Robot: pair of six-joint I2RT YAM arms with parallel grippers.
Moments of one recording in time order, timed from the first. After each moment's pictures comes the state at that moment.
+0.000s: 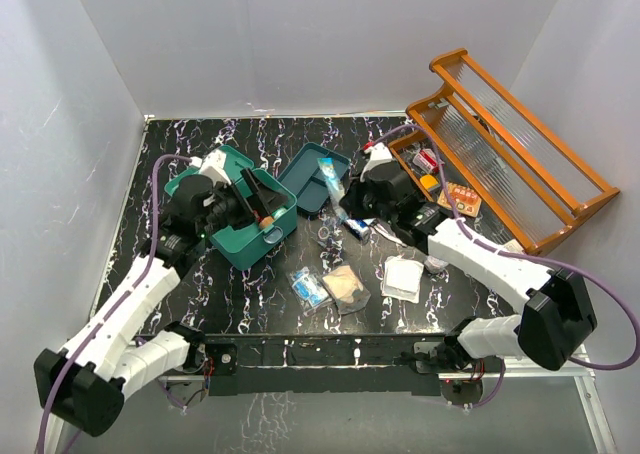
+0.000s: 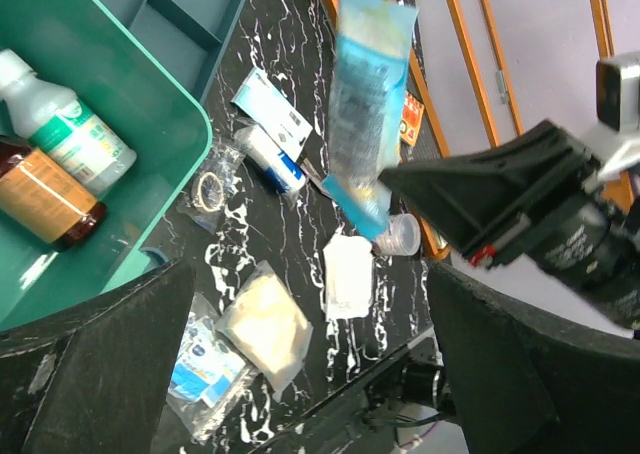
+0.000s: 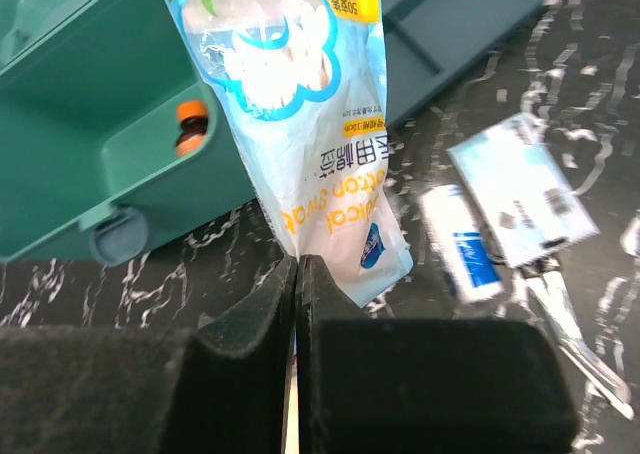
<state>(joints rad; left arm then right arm) -0.41 0.92 0.82 -0.26 0.23 -0.78 0.63 1.30 0.99 -0.18 0.07 0.44</state>
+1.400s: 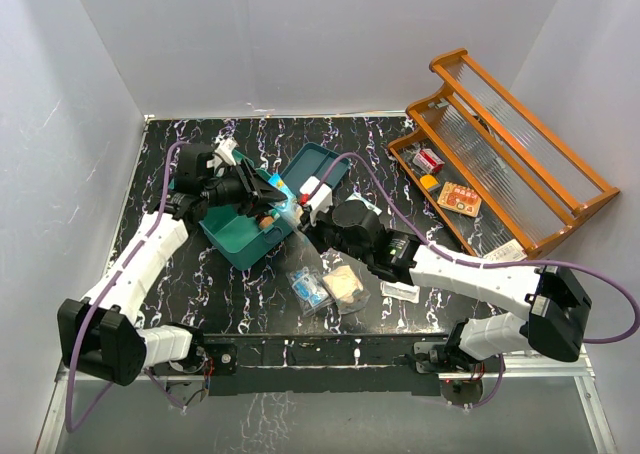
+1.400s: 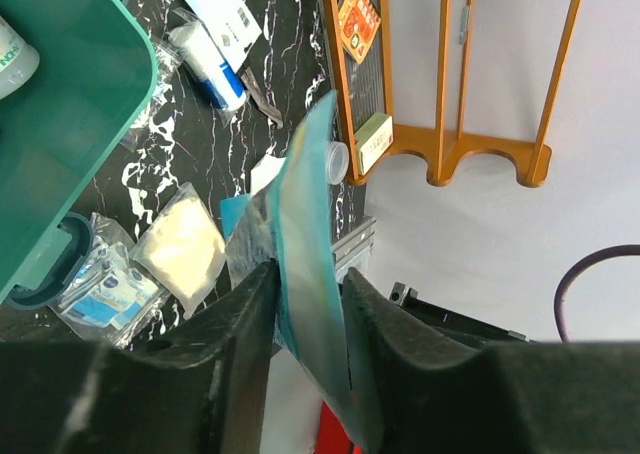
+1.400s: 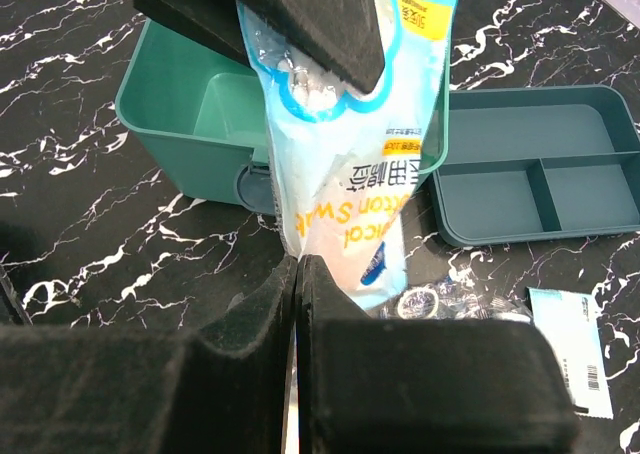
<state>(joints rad) -0.28 1.23 1.05 -0.43 0.62 -0.95 1.02 1.31 0.94 0.06 0.13 -0.02</state>
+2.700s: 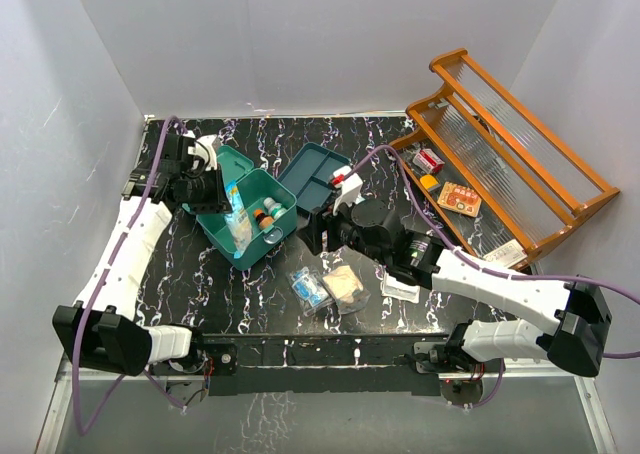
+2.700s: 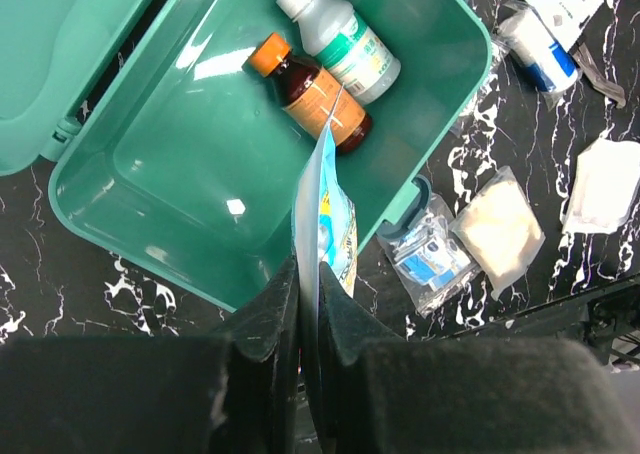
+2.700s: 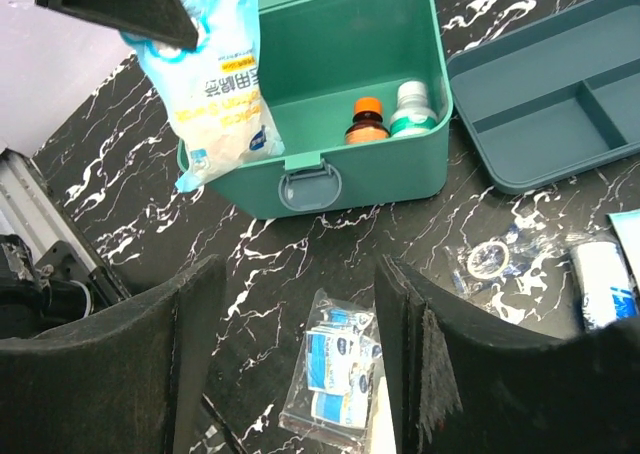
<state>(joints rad) -0.16 1.27 1.29 -0.98 0.24 -0.19 1.00 1.18 0.93 -0.03 0.16 0.34</state>
